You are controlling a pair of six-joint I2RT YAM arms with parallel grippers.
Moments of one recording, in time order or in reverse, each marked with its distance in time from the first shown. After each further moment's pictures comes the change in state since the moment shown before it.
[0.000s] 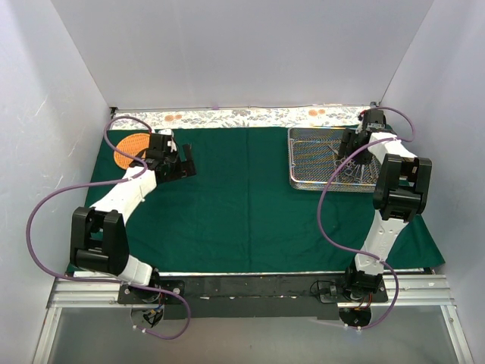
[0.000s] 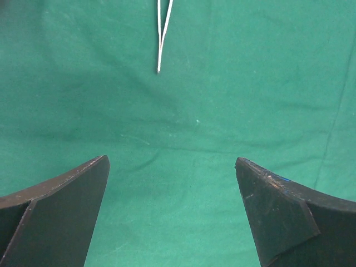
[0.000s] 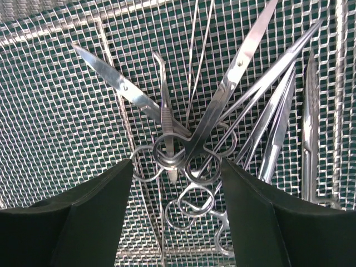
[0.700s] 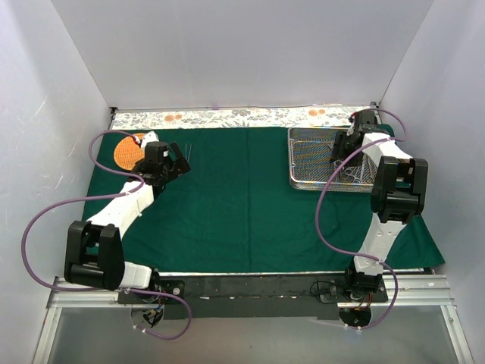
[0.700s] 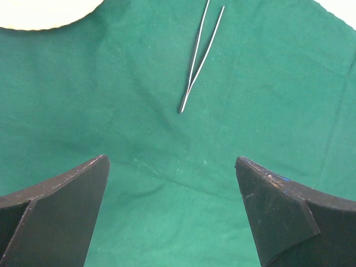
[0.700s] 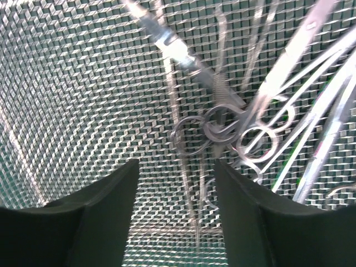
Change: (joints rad) left arm 0.000 -0.122 -0.174 0.238 -0.189 -0.189; right arm 0.055 -0.029 -0.026 -0.047 -0.032 0.037
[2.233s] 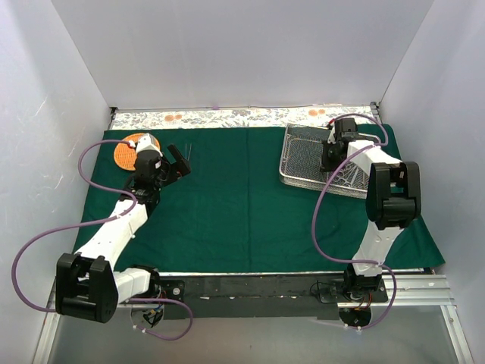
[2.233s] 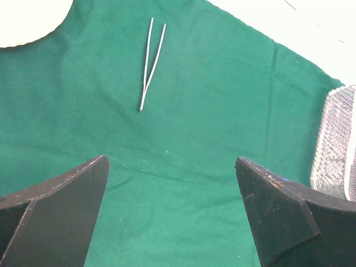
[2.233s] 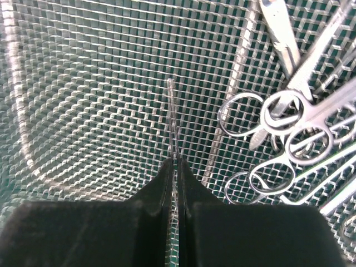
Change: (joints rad) left arm 0.000 -0.198 -0.123 0.111 0.108 -0.007; right arm 0.146 -0.069 -0.134 0.046 0.005 -0.049
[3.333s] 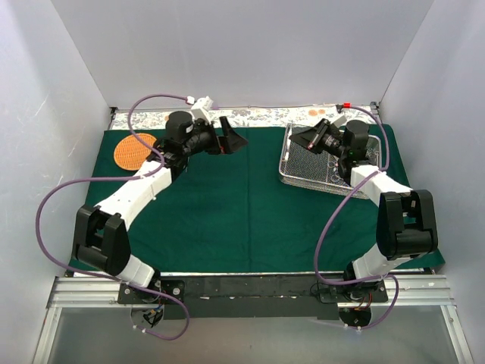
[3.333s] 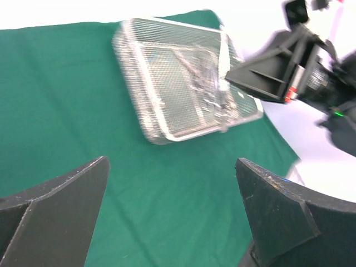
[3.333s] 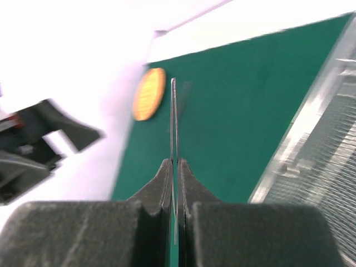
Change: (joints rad) left arm -0.204 0.325 0.436 0.085 0.576 0.038; right arm 0.038 -0.309 -0.349 0.922 -0.591 0.722
